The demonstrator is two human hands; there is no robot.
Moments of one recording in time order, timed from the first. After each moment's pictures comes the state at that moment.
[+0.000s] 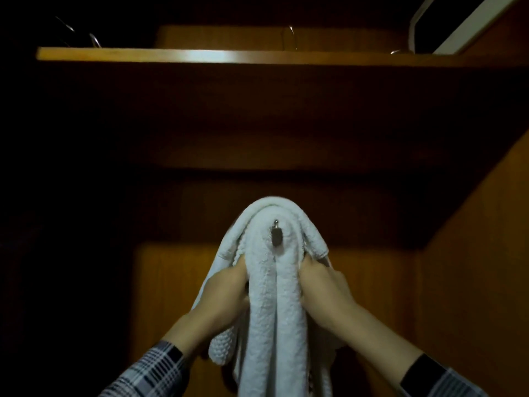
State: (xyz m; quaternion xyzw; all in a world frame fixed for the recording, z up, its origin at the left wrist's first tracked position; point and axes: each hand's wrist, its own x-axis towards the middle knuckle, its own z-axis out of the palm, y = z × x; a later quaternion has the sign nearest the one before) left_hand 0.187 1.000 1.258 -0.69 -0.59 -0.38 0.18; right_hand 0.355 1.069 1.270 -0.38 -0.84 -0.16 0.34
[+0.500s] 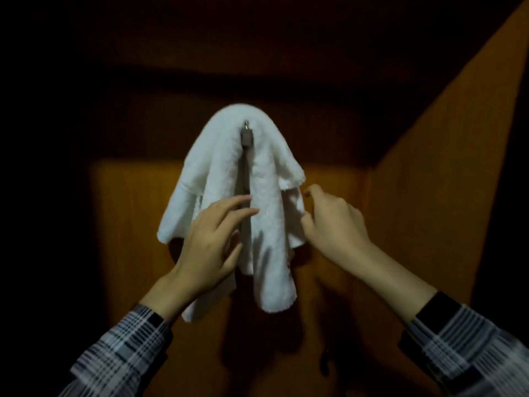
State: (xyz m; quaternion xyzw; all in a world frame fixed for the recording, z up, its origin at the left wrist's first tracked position) left_hand 0.216 0.963 1.186 -0.74 -0.38 -0.45 0.33; right_hand 0.420 0.999 1.236 -0.48 -0.79 -0.14 0.35
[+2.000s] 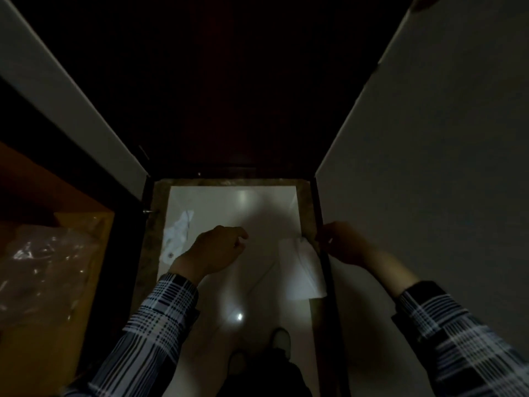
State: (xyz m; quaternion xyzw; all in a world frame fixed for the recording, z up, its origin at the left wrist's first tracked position) left_hand 0.518 0.483 0.656 -0.93 -0.06 0.25 -0.26; right_hand 0.615 0.235 0.682 -0.91 -0.16 0.36 0.10
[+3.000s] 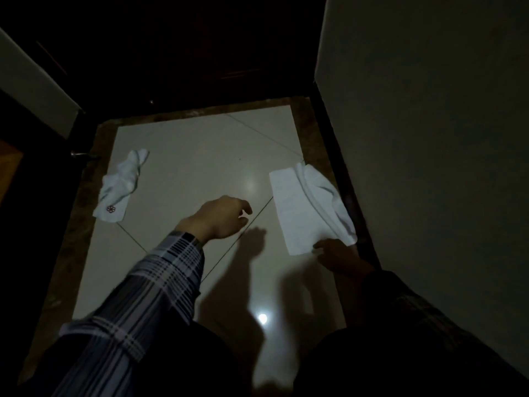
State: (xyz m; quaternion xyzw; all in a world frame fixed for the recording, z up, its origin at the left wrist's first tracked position) left_hand 0.478 0.331 0.199 -0.95 0.00 0.29 -0.10; right_hand 0.501 0.066 0.037 -0.92 -0.16 0.35 0.13
